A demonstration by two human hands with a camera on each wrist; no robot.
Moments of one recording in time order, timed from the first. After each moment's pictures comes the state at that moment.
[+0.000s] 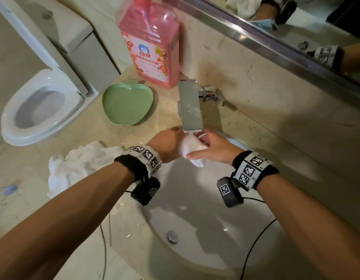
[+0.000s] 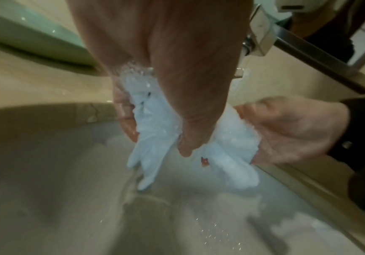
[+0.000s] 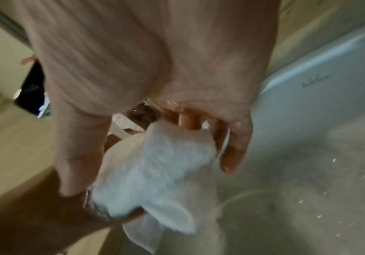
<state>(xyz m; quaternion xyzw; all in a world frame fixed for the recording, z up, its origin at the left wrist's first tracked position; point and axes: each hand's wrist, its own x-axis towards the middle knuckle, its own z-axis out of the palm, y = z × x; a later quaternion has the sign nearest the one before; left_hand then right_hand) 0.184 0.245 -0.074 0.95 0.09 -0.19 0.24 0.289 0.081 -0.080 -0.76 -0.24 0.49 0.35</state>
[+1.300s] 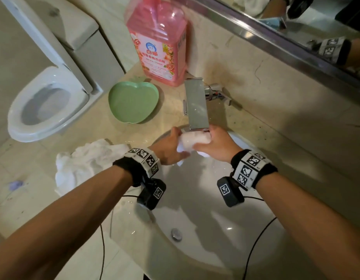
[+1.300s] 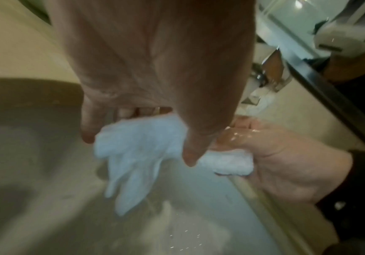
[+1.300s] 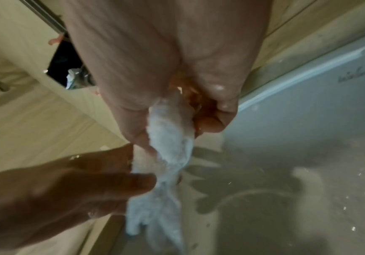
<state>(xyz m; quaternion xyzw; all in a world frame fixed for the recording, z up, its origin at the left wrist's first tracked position) 0.159 0.251 -0.087 0.89 0.19 -0.20 0.37 0.285 0.099 -0.082 -0.81 -0.29 0.38 0.34</state>
